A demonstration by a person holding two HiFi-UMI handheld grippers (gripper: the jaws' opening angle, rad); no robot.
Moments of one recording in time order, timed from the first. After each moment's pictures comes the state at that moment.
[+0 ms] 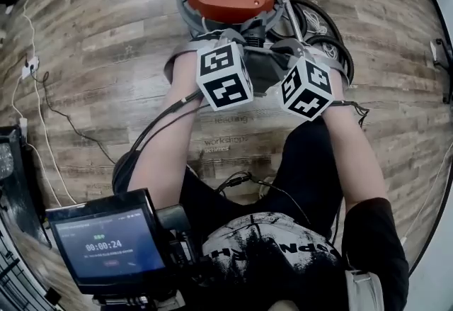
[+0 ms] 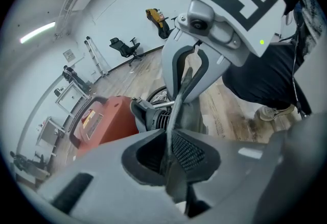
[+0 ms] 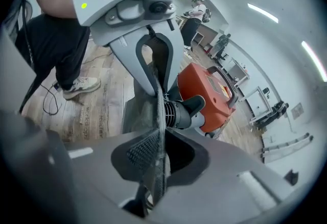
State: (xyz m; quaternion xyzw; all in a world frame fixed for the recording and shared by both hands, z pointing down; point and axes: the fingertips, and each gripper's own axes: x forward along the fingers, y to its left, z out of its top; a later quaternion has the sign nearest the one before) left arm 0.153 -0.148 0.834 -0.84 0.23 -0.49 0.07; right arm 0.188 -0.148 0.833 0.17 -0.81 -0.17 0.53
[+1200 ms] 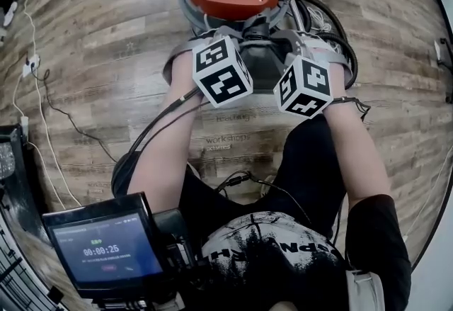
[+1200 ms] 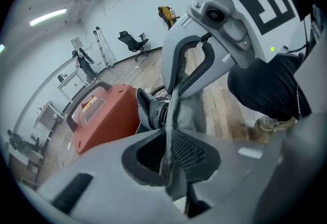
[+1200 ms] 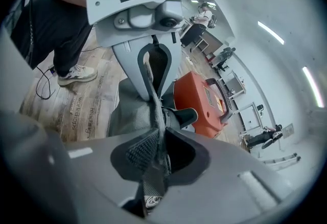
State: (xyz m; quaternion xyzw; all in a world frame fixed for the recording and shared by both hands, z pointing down) left arm 0.139 -0.155 0.850 -0.84 0.26 -0.48 0.01; right arm 0.173 -0.163 0.826 0.16 -0.79 -0.25 0.53
